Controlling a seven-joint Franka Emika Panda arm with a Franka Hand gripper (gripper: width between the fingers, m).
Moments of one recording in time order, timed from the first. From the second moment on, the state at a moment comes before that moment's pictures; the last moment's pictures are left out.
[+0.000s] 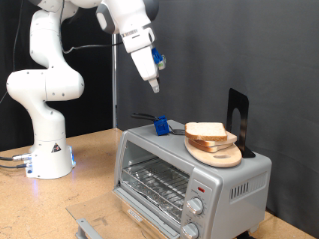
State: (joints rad) arm -0.40 -0.65 0.60 -2.49 0.74 2.14 -0.27
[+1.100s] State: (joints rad) arm -0.39 -0.60 0.66 -2.59 0.77 2.30 -0.35
